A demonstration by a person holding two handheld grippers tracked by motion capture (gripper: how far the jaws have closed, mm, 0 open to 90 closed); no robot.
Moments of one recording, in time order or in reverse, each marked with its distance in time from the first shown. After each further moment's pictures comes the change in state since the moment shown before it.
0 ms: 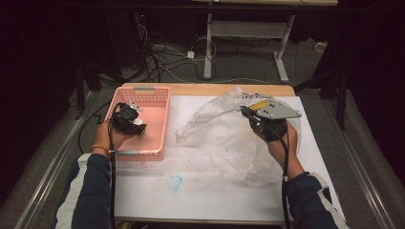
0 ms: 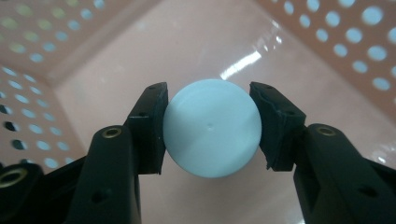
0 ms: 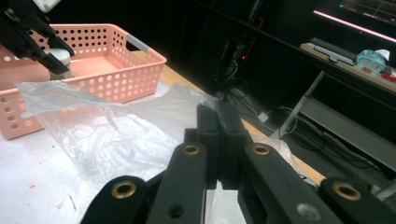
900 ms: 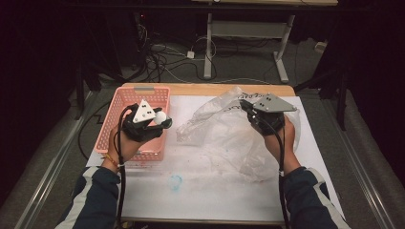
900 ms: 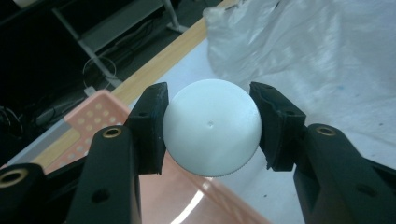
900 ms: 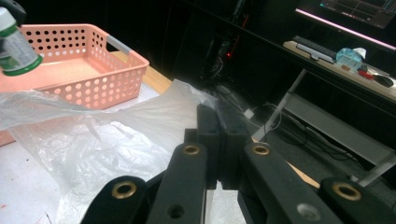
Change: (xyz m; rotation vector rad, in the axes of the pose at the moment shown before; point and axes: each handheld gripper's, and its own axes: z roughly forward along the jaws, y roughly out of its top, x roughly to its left) left arm -0.085 0.025 -0.080 -0.466 -0.083 0.170; right arm -0.001 0.014 0.009 0.021 -0.068 0.001
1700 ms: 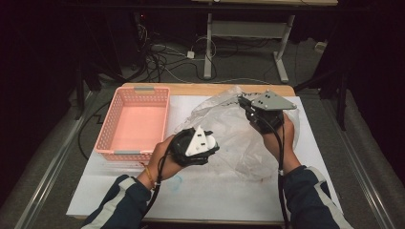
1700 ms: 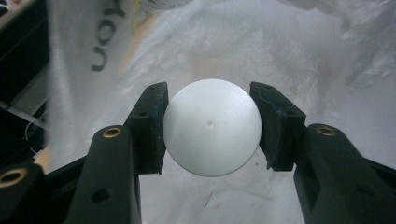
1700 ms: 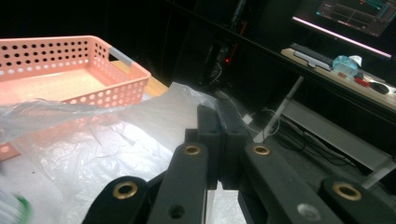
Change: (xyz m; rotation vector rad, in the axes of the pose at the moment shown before) left arm -0.119 0.045 0.043 -0.025 -0.212 0.262; right arm 0.006 0.015 -0.006 -0.023 -0.002 -0.006
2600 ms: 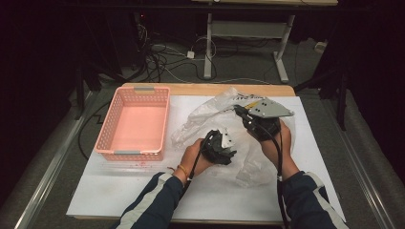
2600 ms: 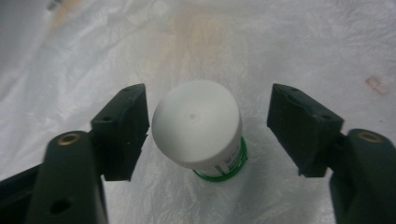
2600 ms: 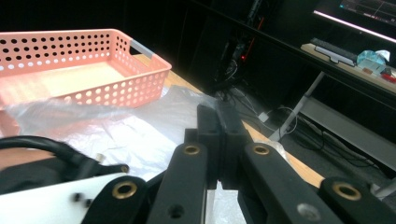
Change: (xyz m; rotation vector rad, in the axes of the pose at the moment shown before) left arm -0.006 -0.016 0.113 0.116 0.022 -0.132; right arm 0.011 -0.014 0.000 0.010 0.063 0.013
